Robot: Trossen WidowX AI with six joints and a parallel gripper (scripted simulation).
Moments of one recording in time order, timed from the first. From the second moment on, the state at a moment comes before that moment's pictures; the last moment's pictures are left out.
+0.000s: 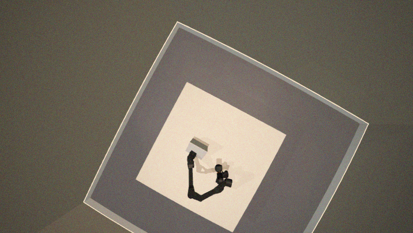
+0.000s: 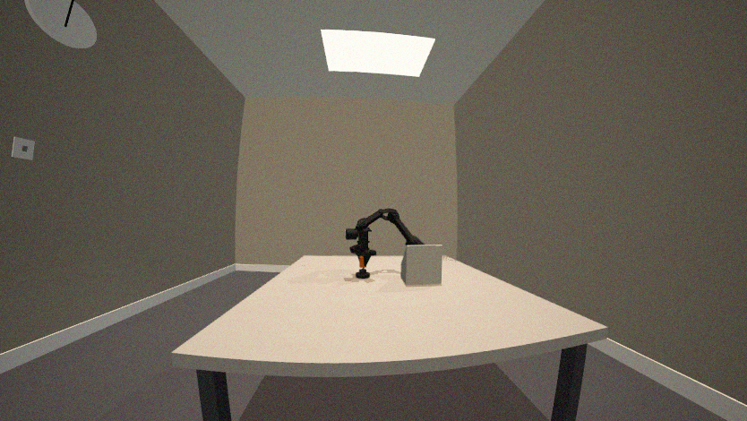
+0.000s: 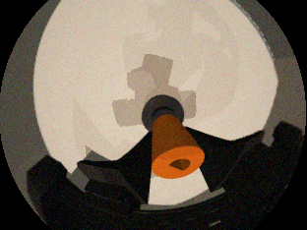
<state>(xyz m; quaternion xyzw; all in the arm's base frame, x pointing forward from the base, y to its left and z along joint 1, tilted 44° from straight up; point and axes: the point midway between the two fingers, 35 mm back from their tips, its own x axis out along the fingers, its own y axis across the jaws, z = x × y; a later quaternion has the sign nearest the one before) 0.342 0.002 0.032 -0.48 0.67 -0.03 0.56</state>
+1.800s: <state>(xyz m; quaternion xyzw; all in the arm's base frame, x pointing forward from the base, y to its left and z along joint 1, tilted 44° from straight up) 0.343 0.005 0.034 -0.58 0.67 0.10 0.46</state>
